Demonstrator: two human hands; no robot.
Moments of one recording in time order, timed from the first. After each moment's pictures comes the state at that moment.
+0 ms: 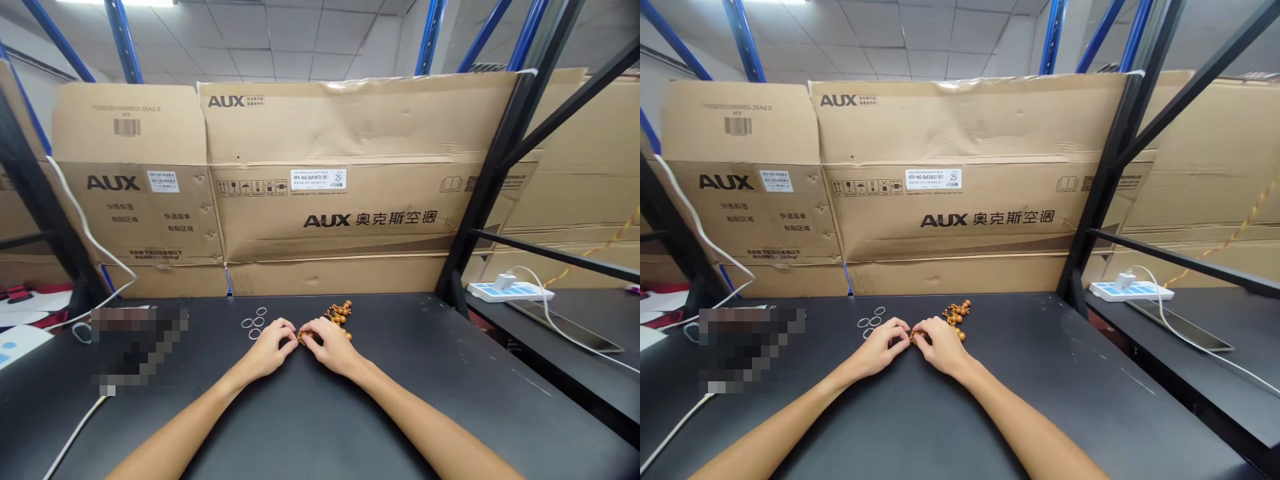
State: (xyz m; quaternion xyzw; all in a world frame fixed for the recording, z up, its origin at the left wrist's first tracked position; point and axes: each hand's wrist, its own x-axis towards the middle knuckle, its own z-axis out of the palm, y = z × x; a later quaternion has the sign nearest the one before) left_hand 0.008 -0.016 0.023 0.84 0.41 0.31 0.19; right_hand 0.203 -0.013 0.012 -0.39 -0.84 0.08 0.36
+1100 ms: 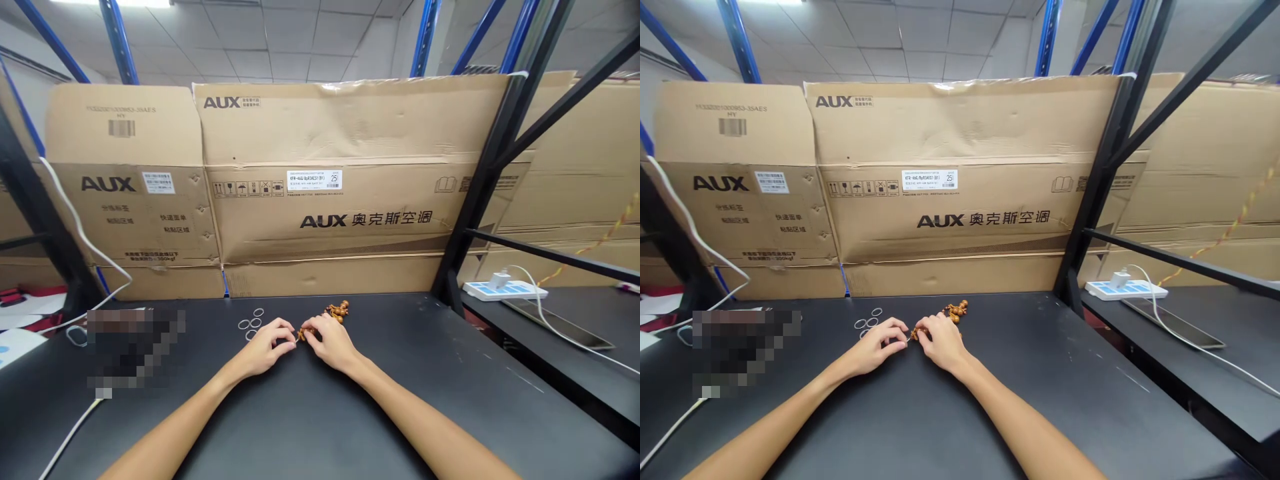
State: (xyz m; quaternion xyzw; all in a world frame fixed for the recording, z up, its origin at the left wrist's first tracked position) left_hand 0.003 -0.020 0.038 0.85 0.39 0.27 0.23; right_hand 0.208 -0.007 0.012 -0.44 -0.83 0.04 0.34
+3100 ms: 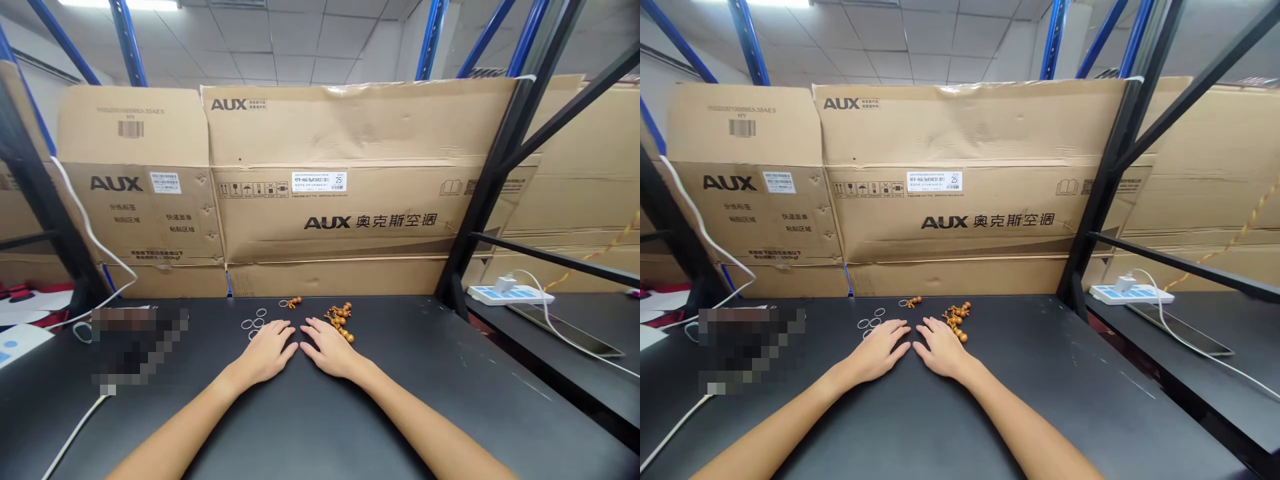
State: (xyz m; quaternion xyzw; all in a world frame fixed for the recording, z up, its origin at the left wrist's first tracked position) left_hand -0.002 -0.012 0.009 0.88 0.43 0.22 -0.03; right_hand 0.208 -0.010 0.005 -0.45 -0.87 0.05 0.21
